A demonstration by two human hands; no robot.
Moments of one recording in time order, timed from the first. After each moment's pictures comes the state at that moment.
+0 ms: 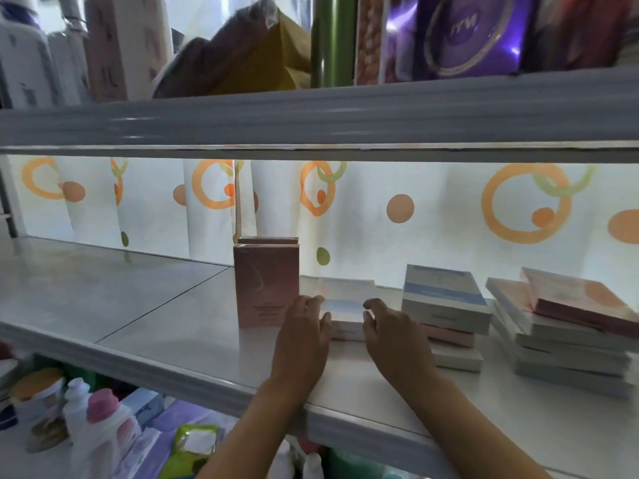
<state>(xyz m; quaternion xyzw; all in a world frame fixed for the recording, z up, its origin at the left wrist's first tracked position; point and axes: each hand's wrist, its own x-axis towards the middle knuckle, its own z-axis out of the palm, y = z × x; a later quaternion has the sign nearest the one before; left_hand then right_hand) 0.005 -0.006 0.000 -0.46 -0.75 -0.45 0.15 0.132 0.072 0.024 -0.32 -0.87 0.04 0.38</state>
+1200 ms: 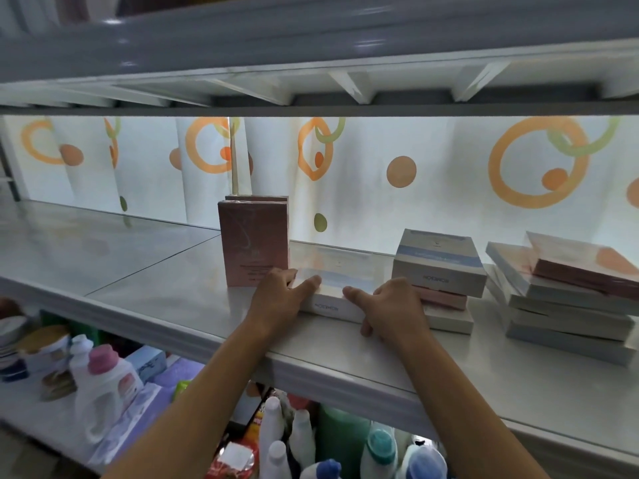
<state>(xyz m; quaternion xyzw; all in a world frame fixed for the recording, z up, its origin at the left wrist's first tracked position) -0.019 -0.005 -0.005 -0.42 -0.77 -0.48 -0.03 0.151 0.078 0.020 -0.39 -0.81 0.32 0.30</state>
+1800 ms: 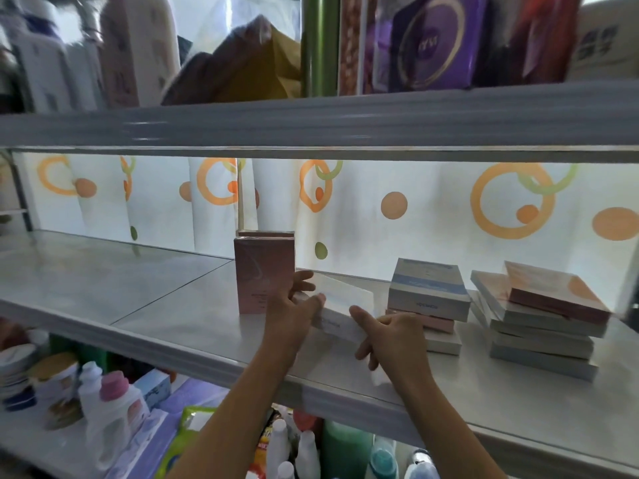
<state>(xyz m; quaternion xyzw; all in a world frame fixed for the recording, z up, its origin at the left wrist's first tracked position) 0.027 -0.033 0.035 -0.36 -0.62 -0.70 -0.06 0.175 0.035 0.030 -0.32 -0.75 0.41 0.42</state>
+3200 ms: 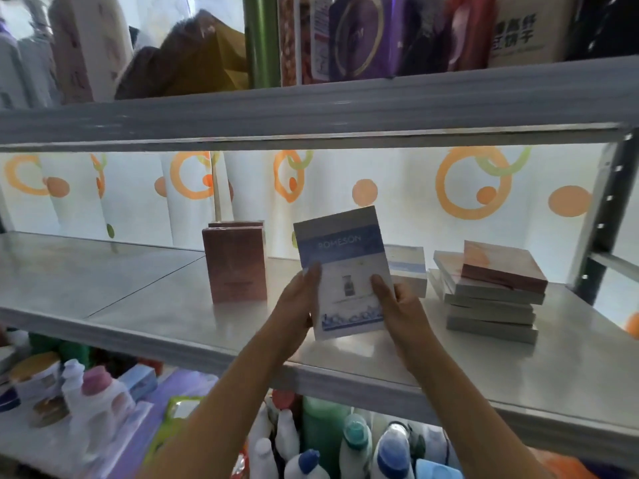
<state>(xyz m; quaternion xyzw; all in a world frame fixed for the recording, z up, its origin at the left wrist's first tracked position) 0.091 -0.017 0.045 -0.41 -0.52 -0.67 -0.33 0.222 0.088 0.021 -0.26 -0.68 0.53 0.44</state>
